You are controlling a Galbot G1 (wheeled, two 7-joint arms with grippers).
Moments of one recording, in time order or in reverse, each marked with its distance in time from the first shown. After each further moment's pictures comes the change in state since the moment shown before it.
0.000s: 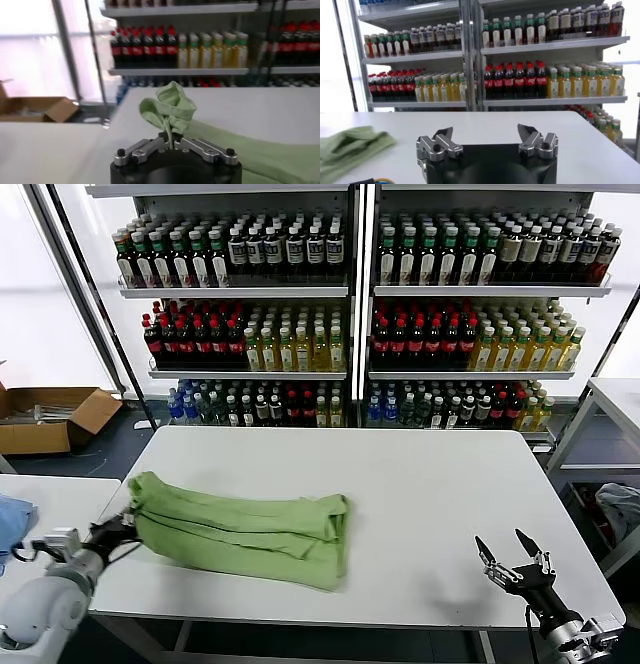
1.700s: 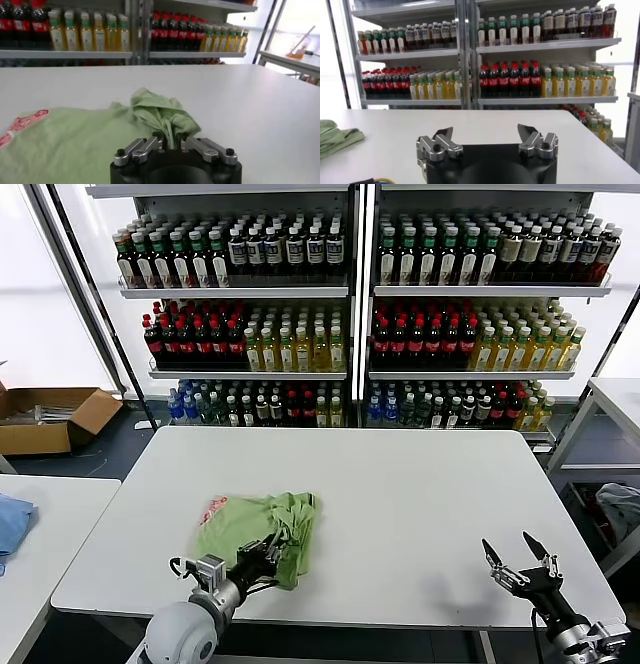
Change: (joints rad) left arm -0.055 -0.215 0.550 -0.166 0.143 0.021 -0.001; right arm -0.017 0.015 0.021 -0.002 -0.016 -0.001 -0.001
